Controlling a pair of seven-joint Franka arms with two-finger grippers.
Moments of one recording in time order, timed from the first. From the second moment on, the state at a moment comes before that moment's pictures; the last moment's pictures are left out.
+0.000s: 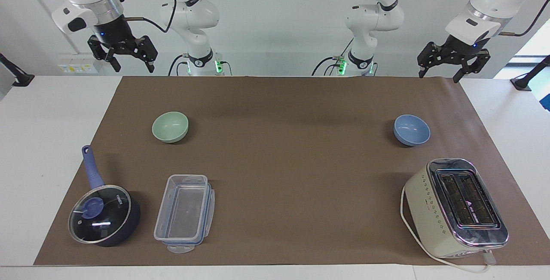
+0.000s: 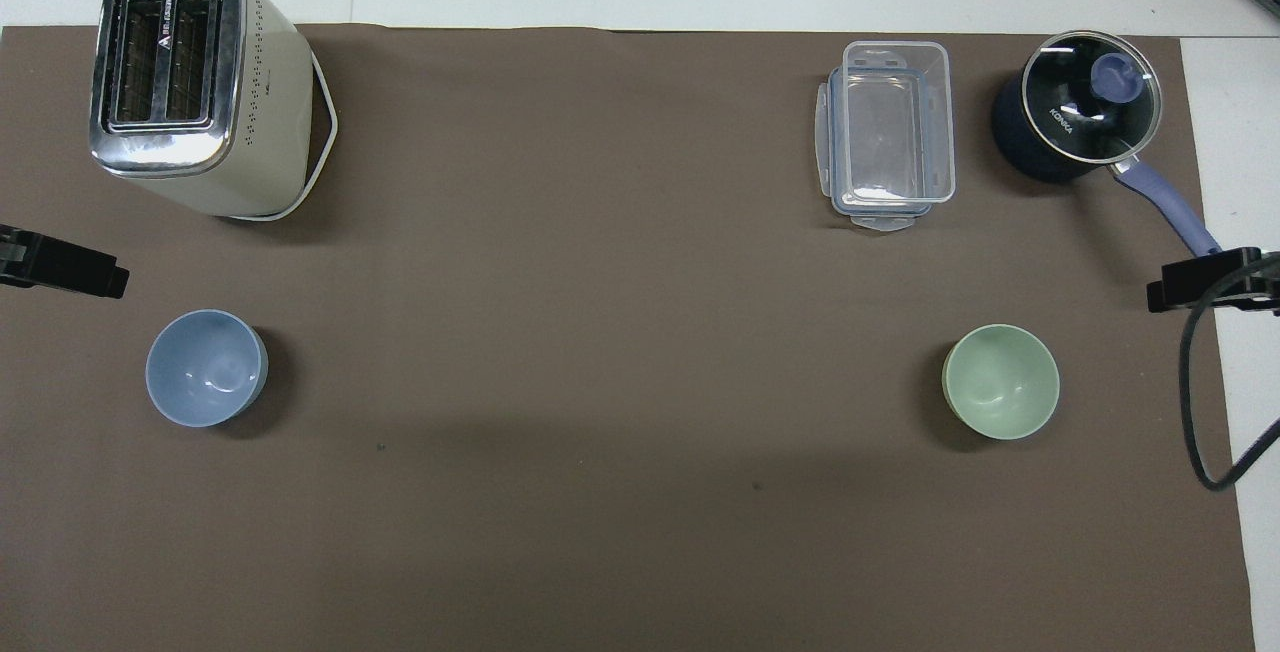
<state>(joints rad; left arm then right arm) -0.09 0.00 0.02 -1.47 -0.01 1.45 0.18 0.00 -0.07 -0.04 -1.56 0.01 1.47 0.01</state>
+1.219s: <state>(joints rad) -0.09 0.00 0.02 -1.47 -0.01 1.45 0.18 0.00 -0.07 -0.04 -1.76 0.01 1.68 -0.03</state>
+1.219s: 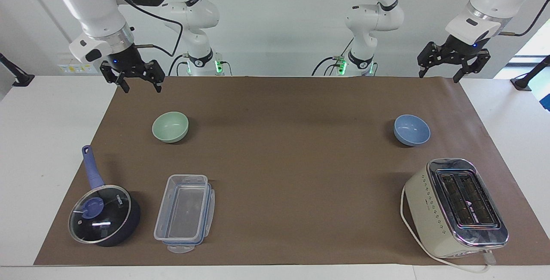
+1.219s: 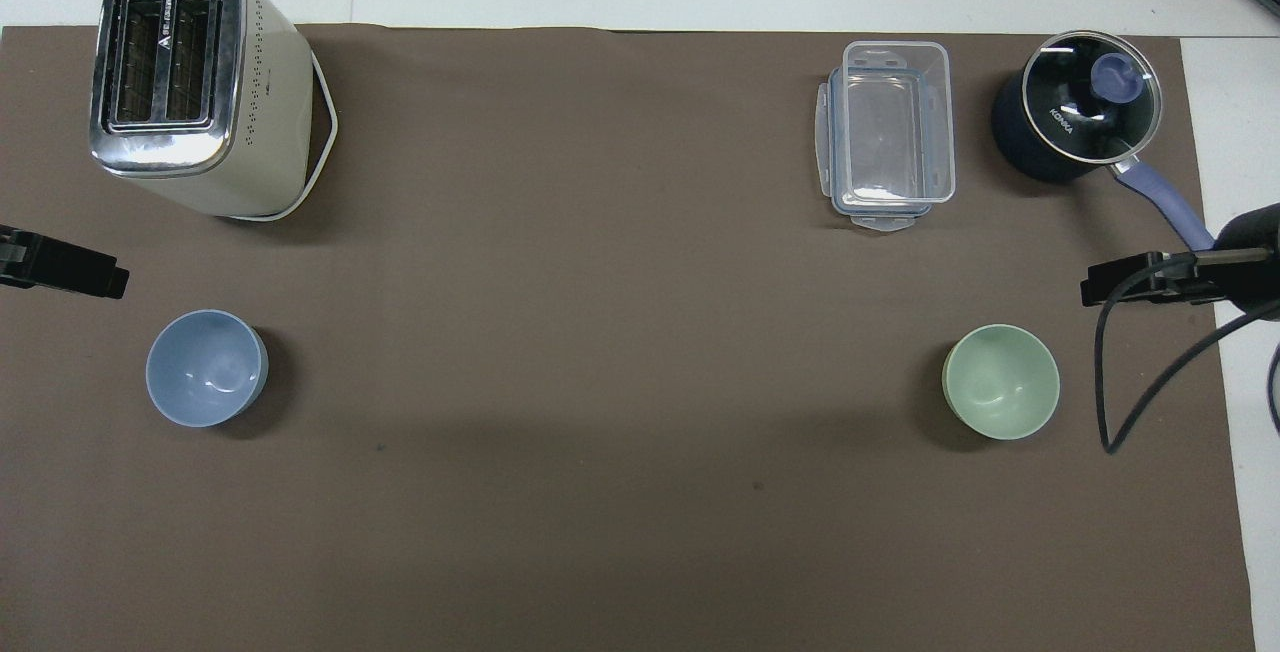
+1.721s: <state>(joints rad) -0.09 -0.01 0.02 -1.47 -0.01 1.45 0.19 0.00 -0.07 -0.04 -1.87 0.01 1.79 -0.03</state>
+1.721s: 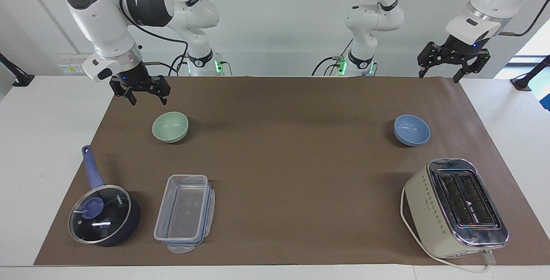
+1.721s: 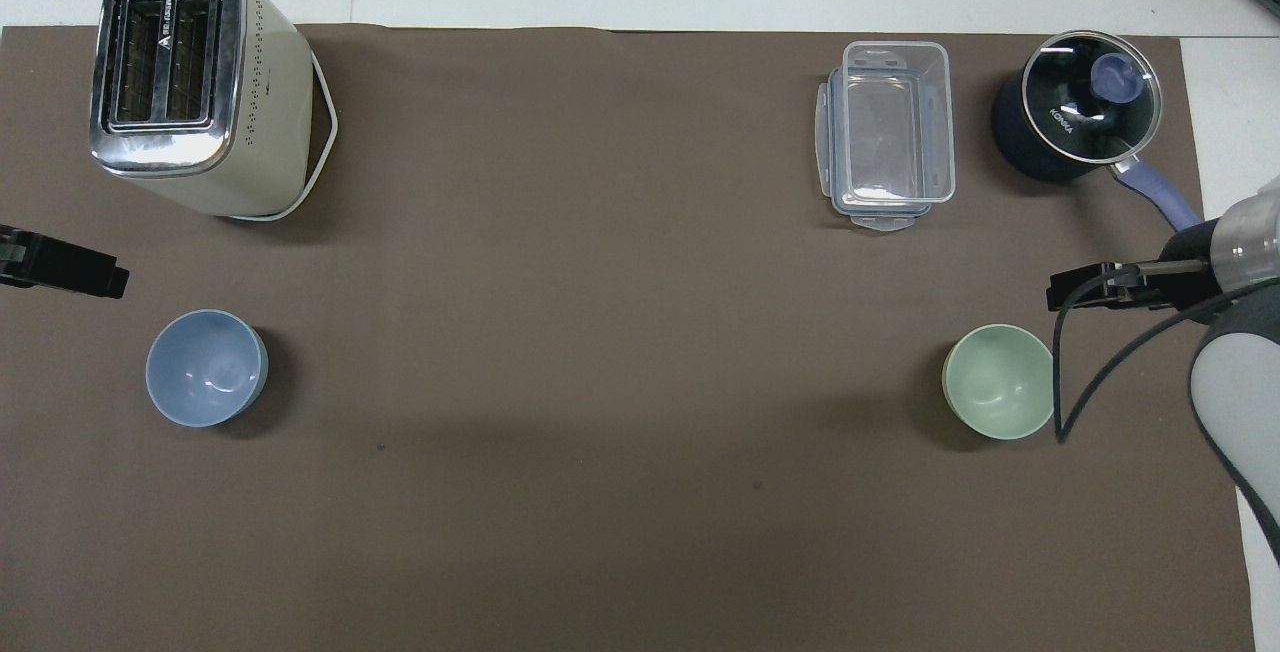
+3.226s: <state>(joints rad) -0.08 -0.01 0.03 -1.47 -0.01 1.45 0.19 -0.04 -0.04 -0.04 -2.07 0.01 2.03 -0.08</state>
